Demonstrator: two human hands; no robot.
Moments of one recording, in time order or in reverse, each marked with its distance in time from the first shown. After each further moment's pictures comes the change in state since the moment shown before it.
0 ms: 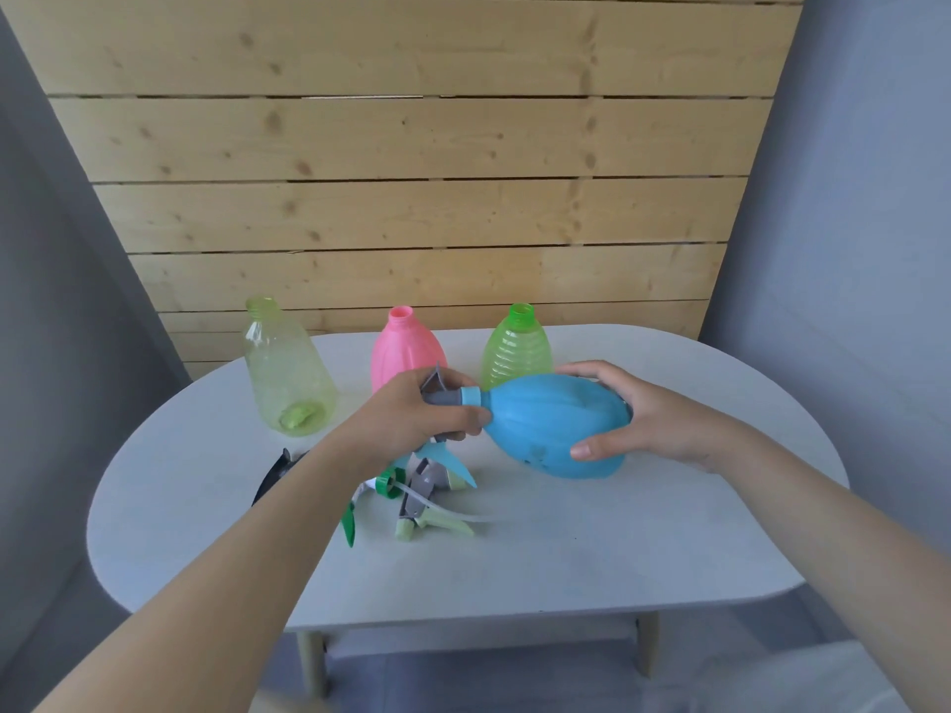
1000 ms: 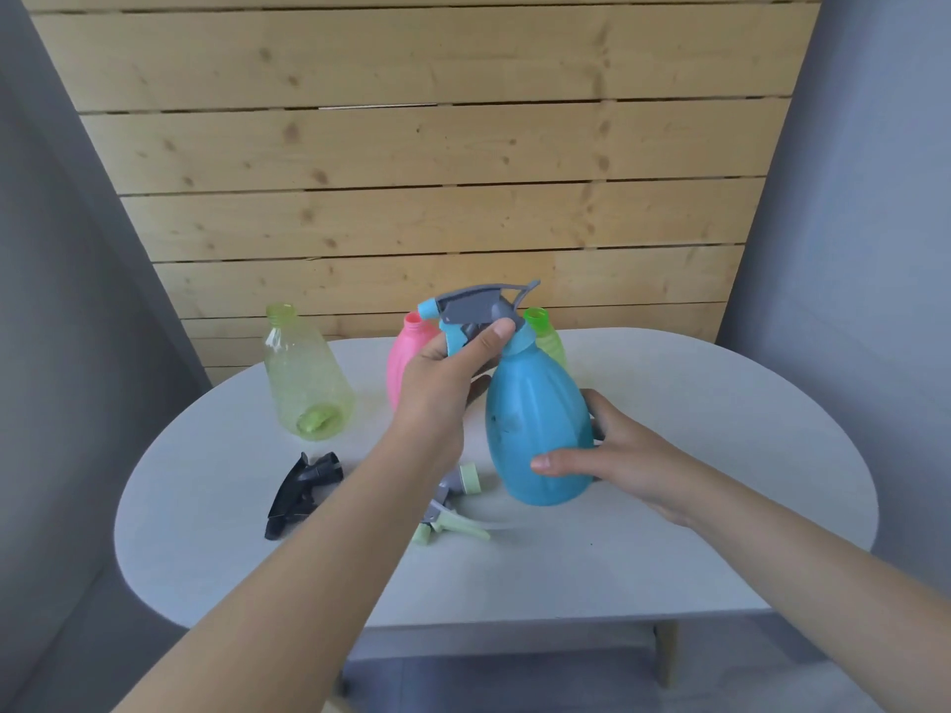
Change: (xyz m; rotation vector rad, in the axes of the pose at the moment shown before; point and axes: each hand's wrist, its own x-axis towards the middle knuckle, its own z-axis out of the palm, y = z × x) left_hand 0.002 0.034 0.036 -0.566 0.295 0.170; right_hand 0.003 -0.008 0.054 0.195 0.138 0.072
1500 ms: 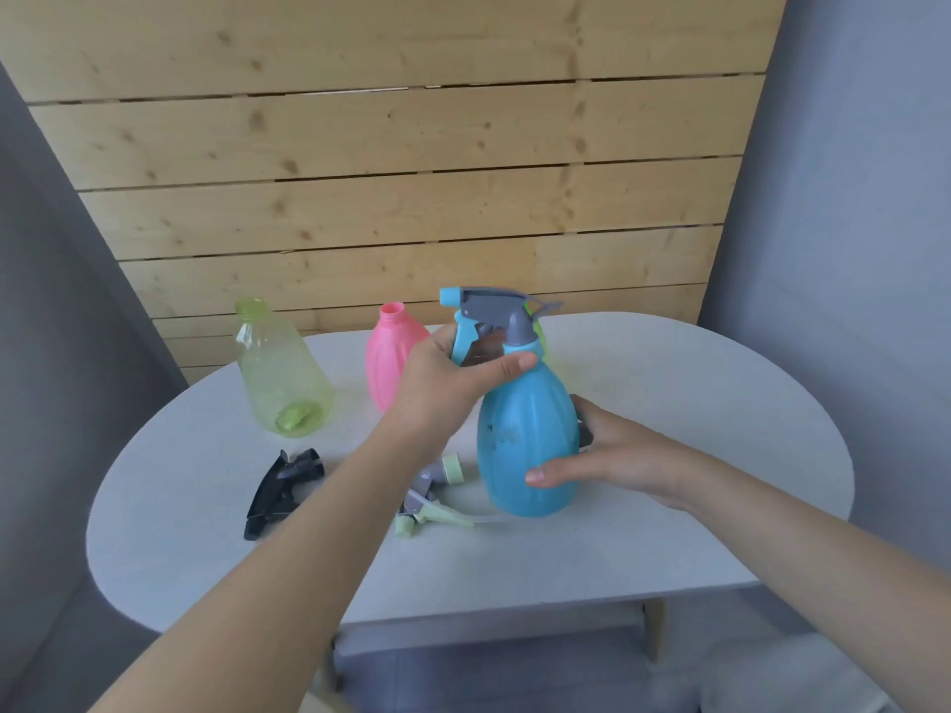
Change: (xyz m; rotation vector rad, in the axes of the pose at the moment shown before) left_hand 0.005 -0.015 0.002 0.216 -0.190 0.092; right_hand -0.006 0.006 -0.008 -0.115 -0.082 0.049
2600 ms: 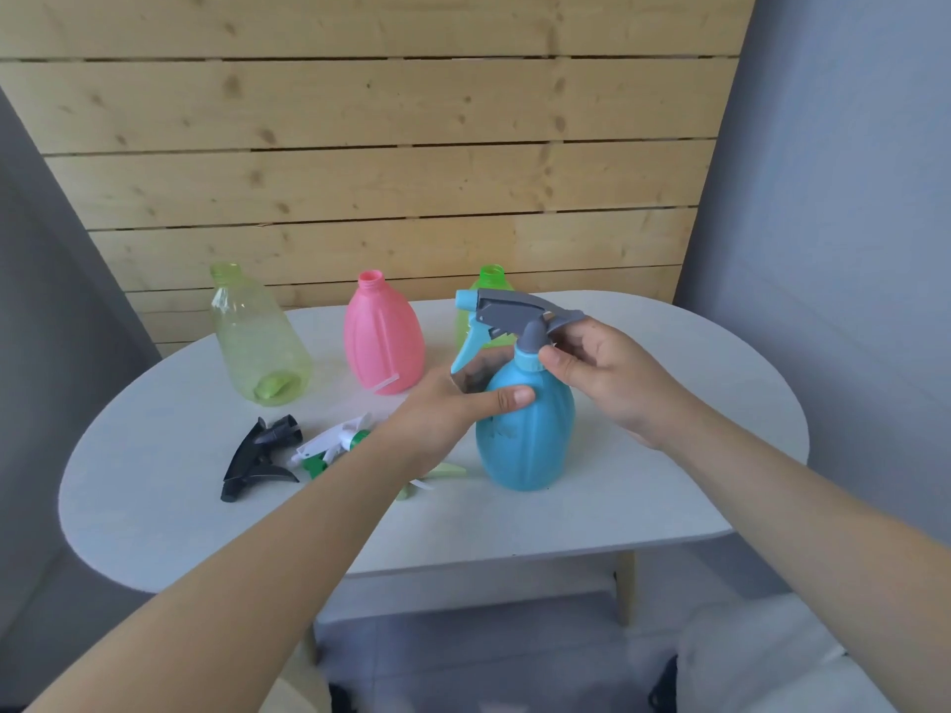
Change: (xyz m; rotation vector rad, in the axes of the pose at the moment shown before) left_hand -0.022 -0.043 0.007 -0.063 -0.350 -0.136; right_hand -0.017 -0.021 -0.007 0.016 0.248 -0.362
